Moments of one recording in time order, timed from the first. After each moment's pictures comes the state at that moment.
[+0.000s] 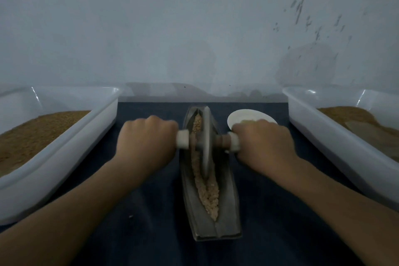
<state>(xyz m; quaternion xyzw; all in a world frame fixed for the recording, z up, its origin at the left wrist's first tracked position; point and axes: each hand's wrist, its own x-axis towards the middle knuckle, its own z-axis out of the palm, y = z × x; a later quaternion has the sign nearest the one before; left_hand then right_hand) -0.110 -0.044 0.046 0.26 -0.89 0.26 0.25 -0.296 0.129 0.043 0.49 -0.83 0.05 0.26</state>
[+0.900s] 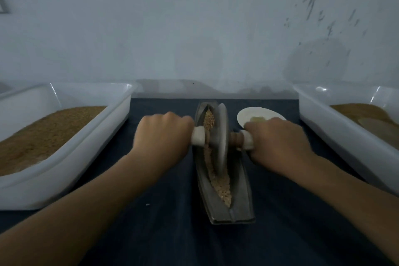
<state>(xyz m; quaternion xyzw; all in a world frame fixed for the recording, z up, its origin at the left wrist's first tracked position) -0.104 -0.028 0.050 0.25 -0.90 0.25 0.26 -0.295 0.137 0.038 0.51 -0.81 0.06 0.28</state>
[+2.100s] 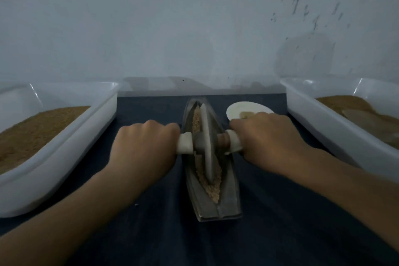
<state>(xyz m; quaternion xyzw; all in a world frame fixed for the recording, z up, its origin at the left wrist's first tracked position) -0.090 -0.033 0.034 0.19 -0.90 0.24 0.32 -0.295 0.144 0.039 0.58 -0.74 0.03 0.32</state>
